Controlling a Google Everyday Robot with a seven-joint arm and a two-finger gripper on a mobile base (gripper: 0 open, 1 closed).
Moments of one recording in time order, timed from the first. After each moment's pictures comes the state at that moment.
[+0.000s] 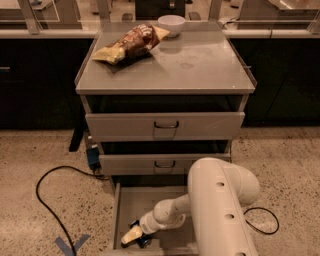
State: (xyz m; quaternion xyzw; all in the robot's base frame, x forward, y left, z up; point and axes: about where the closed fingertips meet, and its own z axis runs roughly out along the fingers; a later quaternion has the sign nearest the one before) arm 0.518 0.106 0.173 -0.35 0.88 0.27 0.17
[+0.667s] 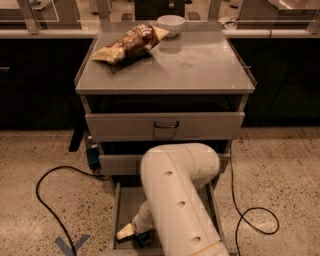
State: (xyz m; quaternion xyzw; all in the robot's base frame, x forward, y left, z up) arm 0.522 0.112 0.163 -0.27 0.94 0.18 0.13
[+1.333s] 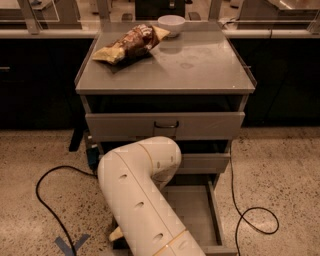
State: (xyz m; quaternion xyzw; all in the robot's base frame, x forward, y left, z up) arm 0.510 0.143 0.152 -0.23 0.96 0.12 0.10
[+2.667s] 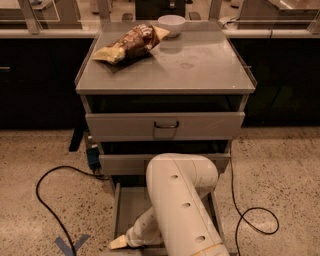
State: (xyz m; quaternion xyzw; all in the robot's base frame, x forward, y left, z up) arm 0.477 0.146 0.132 -0.18 0.95 0.21 0.11
